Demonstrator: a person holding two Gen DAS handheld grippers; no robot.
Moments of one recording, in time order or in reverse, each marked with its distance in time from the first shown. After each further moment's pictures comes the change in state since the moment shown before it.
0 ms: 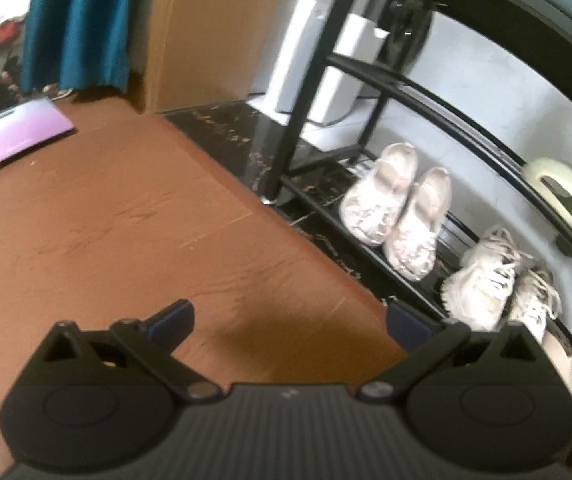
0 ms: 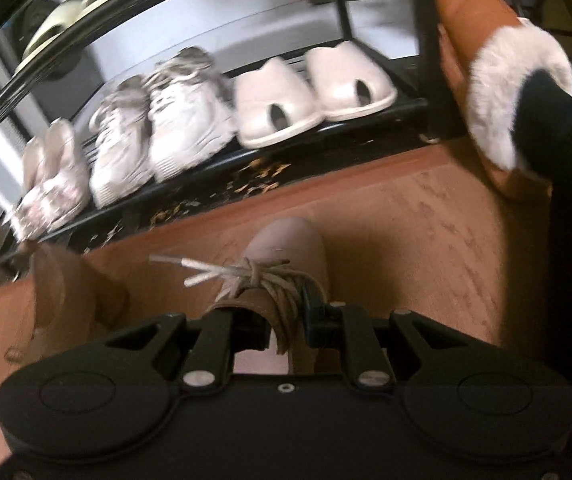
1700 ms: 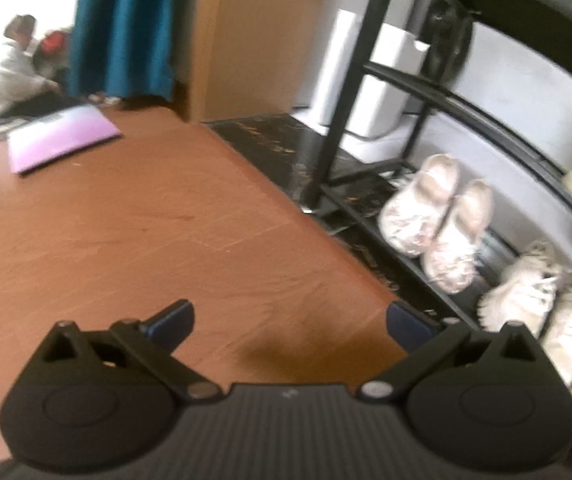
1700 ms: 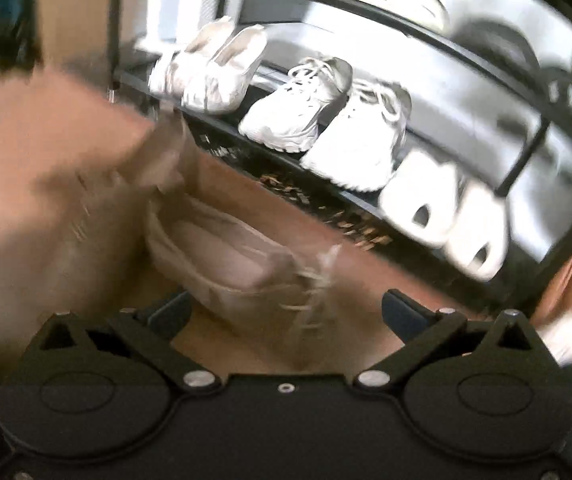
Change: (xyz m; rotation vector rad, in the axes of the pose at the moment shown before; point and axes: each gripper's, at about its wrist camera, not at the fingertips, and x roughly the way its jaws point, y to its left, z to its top) left arm 0.007 -0.026 -0.021 -0.043 -0.044 0.246; right arm -0.028 0.066 -0.015 -1.012 -0.057 0.060
